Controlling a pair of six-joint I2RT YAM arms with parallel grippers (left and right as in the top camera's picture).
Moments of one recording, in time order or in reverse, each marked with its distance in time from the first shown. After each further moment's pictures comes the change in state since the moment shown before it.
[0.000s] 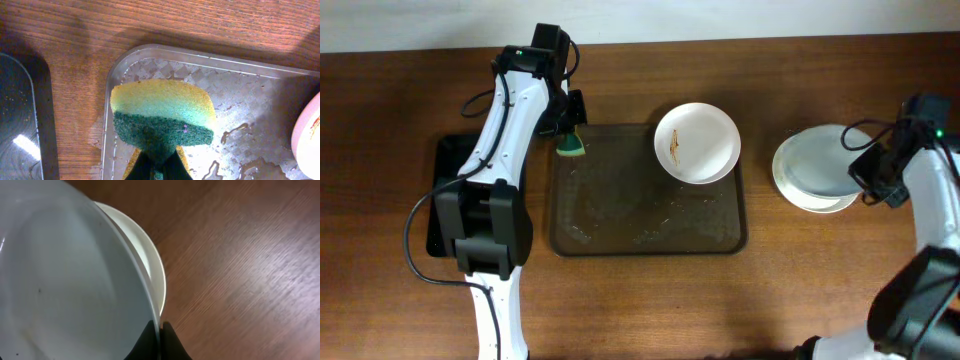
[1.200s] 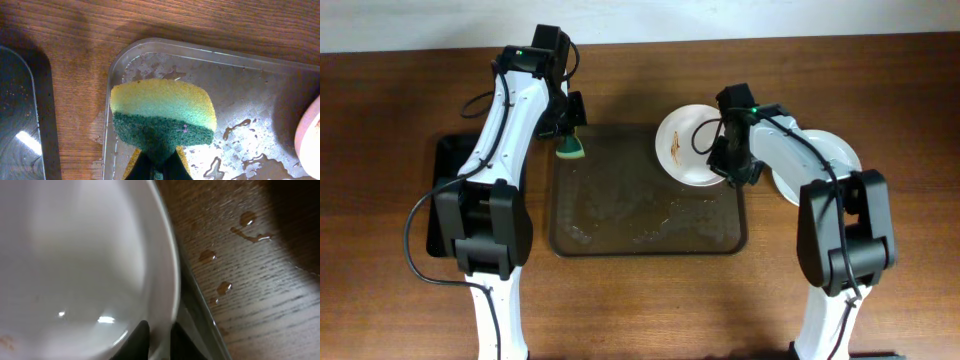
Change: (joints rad) left arm 0.000 0.000 0.000 -0.019 0.000 0.000; right arm 0.608 0.358 0.158 0.067 -0.082 0.198
